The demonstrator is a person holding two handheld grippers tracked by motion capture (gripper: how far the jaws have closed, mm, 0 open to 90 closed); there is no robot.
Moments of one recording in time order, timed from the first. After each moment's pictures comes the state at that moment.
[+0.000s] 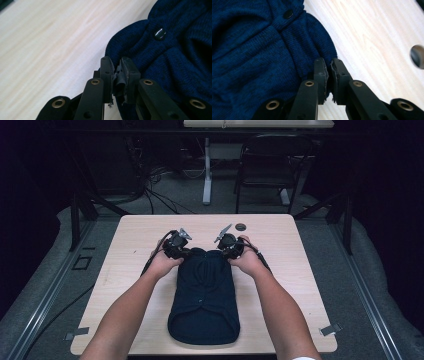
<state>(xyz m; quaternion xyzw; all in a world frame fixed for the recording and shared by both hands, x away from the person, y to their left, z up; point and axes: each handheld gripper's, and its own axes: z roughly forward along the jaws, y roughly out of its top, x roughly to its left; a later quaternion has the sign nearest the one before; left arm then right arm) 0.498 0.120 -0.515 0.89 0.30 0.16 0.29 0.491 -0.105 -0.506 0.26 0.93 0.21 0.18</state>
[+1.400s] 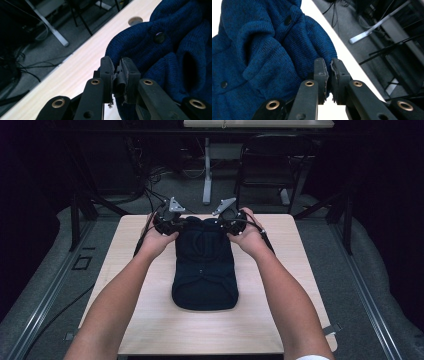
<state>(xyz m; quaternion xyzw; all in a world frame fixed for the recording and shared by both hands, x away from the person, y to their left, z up) 0.502 0.129 -0.412 0.85 0.29 0.27 0.35 0.491 -0.101 -0.403 0.24 0.88 0.27 0.31</state>
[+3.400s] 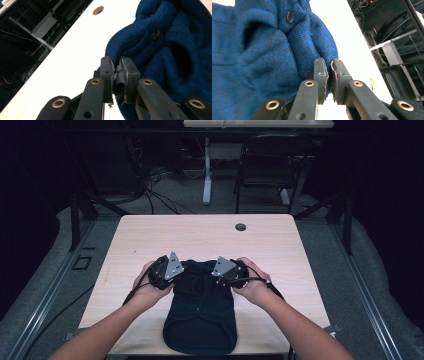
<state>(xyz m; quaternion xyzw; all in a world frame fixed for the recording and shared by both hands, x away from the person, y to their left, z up) 0.367 0.135 -0.487 0.87 0.17 0.31 0.35 0.365 -0.102 -0.479 0.11 0.89 0.26 0.35</state>
